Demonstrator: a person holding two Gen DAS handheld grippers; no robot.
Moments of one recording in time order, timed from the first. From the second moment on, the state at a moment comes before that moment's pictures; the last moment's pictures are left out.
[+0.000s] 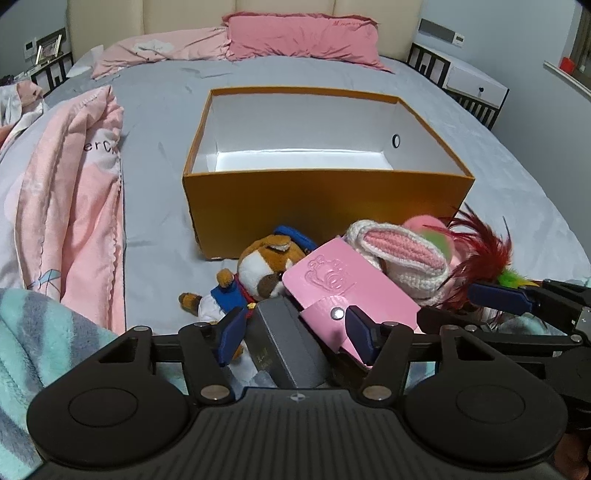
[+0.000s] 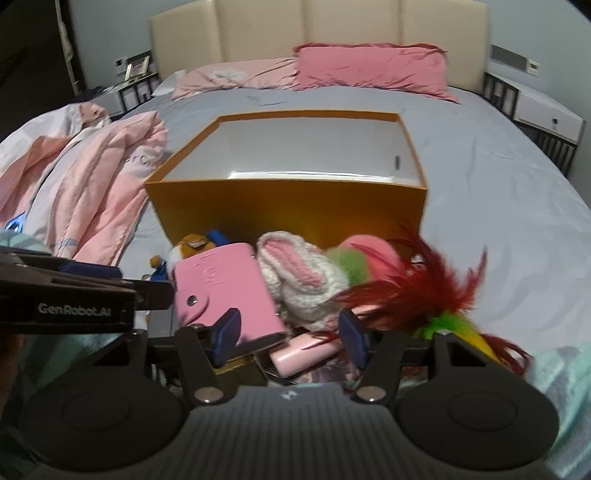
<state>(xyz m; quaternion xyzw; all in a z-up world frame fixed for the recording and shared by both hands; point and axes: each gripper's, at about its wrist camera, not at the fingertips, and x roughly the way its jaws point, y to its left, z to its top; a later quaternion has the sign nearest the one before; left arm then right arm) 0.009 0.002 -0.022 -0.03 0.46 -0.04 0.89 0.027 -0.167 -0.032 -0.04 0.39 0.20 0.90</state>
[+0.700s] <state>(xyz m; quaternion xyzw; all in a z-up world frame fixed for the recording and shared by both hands) 0.025 0.013 -0.044 -0.04 0.48 -0.04 0.87 0.065 -0.170 -0.072 0.11 0.48 0.23 0.84</state>
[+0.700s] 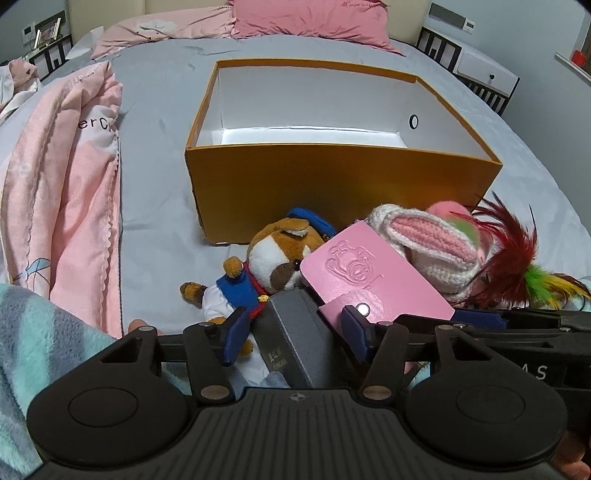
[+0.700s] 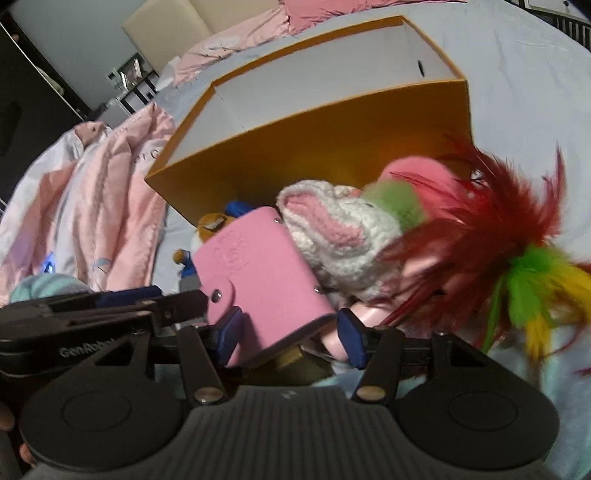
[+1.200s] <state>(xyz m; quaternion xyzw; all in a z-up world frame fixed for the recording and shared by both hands) 0.024 0.019 -0.040 -0.06 0.49 -0.06 0.87 0.058 -0.180 -0.042 0.16 0.42 0.24 0.86</state>
